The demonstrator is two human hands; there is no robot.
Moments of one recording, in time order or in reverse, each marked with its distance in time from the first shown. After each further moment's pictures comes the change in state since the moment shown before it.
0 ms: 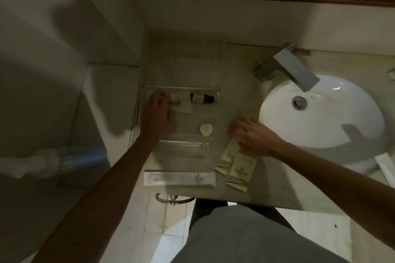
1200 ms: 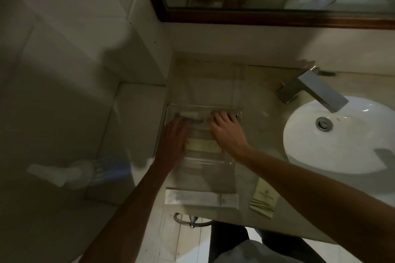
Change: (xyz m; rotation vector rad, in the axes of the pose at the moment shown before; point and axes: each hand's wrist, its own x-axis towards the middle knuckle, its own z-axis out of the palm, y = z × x) left_hand -0.030 -0.037 0.002 0.042 -0.079 0.087; right_hand 0.152 -0.082 -0.013 -0.193 0.377 0.203
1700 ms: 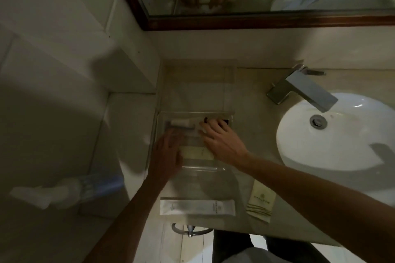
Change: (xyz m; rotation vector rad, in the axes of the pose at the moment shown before) left_hand -0.008 0.012 -0.006 -0.002 -0.139 -0.044; right_hand -0.022 0.017 0.001 0.047 0.003 -0.220
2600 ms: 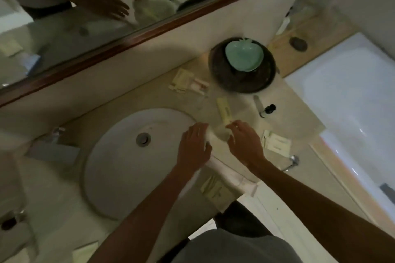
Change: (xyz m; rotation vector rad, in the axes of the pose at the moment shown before) left_hand 0.094 0.658 0.134 -0.156 -0.105 0.685; right_hand -0.551 0.286 -0.103 0.160 0.173 1.260
